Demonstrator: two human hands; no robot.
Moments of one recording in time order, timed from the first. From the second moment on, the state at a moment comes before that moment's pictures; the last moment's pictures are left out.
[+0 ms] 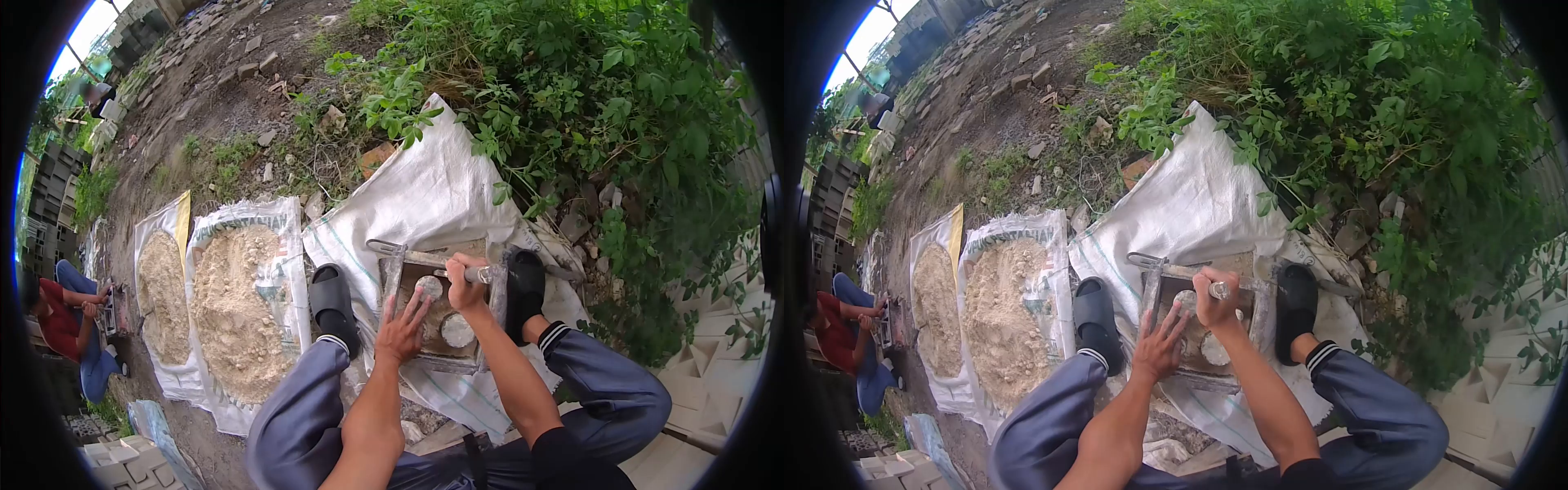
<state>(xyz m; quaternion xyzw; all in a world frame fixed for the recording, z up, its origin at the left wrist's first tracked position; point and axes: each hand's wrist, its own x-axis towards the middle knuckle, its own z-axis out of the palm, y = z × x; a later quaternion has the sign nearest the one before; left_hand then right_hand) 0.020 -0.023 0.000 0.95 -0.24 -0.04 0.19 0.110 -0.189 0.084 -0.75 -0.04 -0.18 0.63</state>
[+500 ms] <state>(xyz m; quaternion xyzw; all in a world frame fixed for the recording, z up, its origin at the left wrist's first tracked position) 0.023 -0.025 0.003 0.95 -0.24 -0.04 0.17 0.099 -0.177 0.102 -0.71 -0.15 -0.31 0.61</state>
